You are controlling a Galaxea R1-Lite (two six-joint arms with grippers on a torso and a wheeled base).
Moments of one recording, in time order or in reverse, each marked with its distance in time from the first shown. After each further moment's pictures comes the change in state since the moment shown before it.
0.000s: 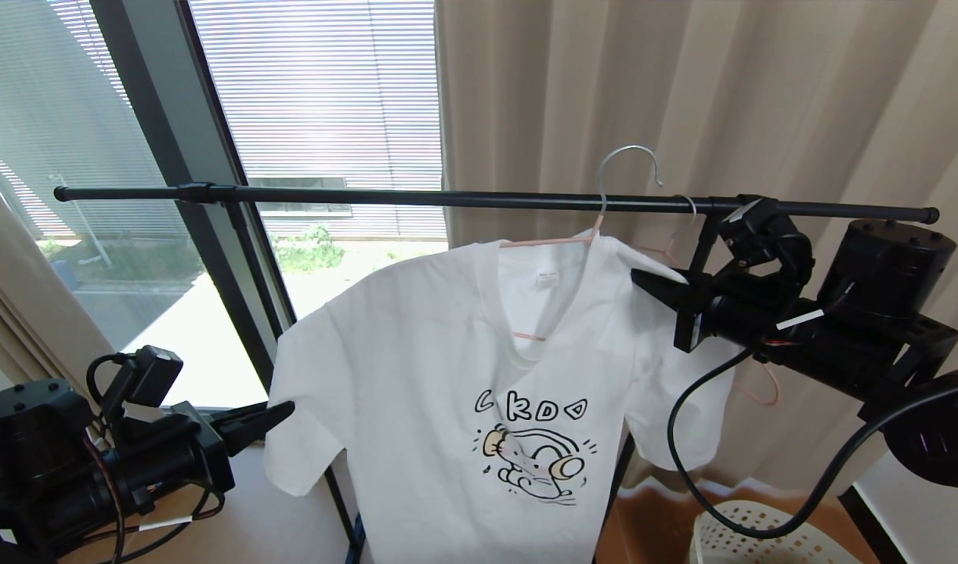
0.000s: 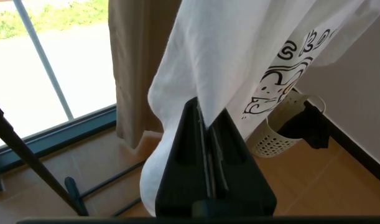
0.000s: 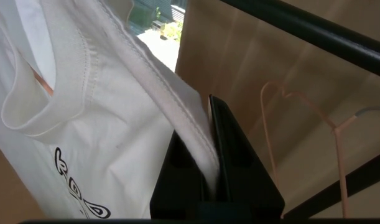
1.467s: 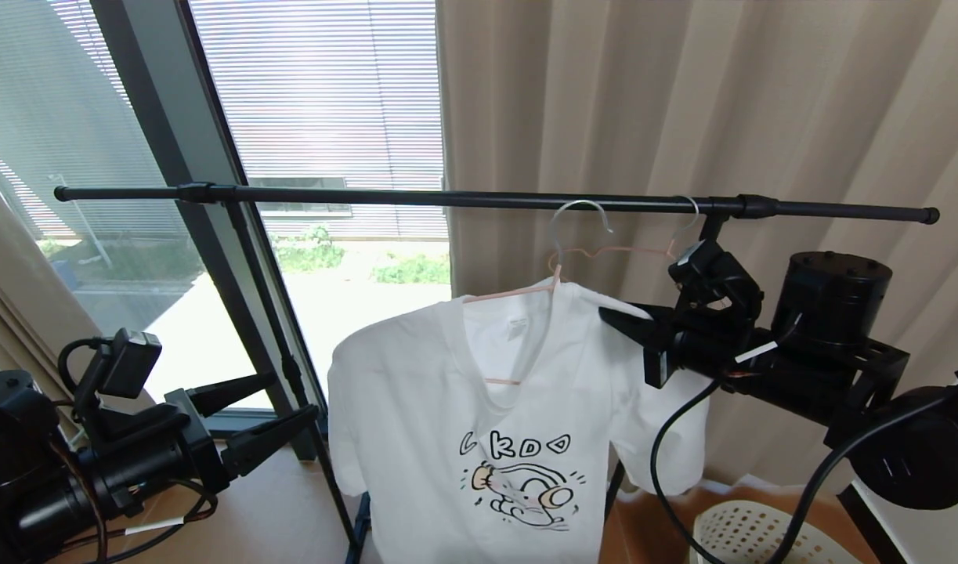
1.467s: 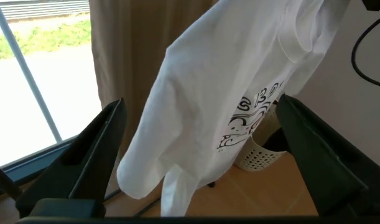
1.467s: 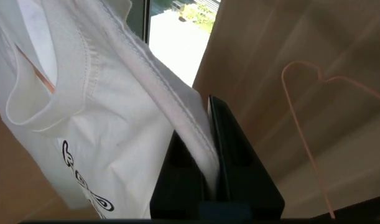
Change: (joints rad) left arm -0.083 -0.178 0.011 0.060 0.009 -0.089; right arm 0.077 0.059 0.037 0.005 -0.004 -0.050
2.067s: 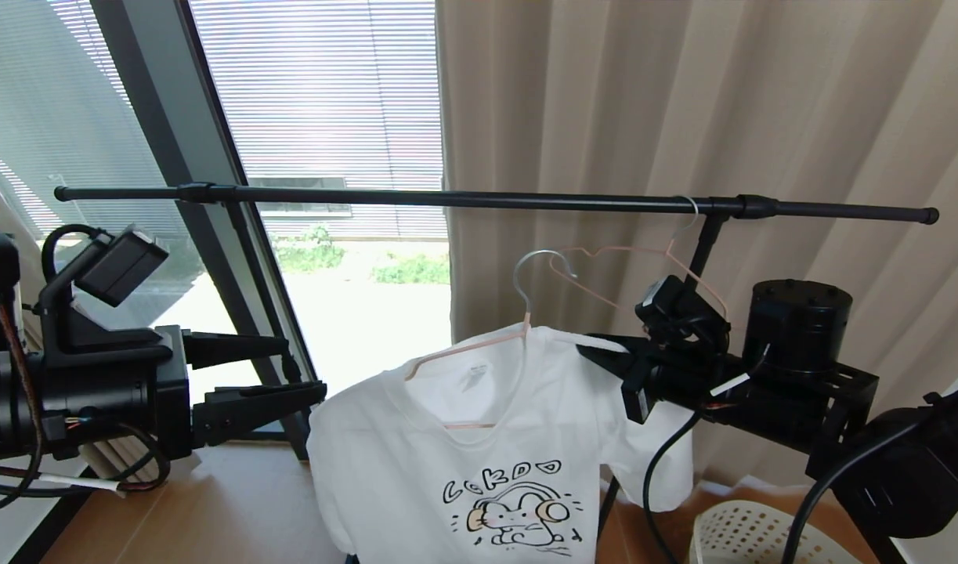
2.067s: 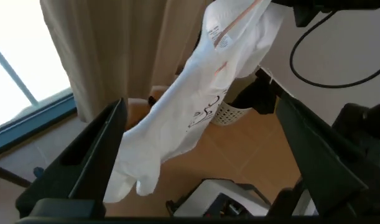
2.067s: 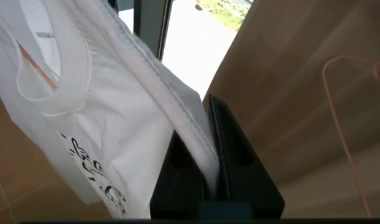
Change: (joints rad) left arm -0.147 -0.388 -0.581 1.264 0.009 0.240; right arm 0.072 0.033 0.046 -0.005 -0.005 -0.059
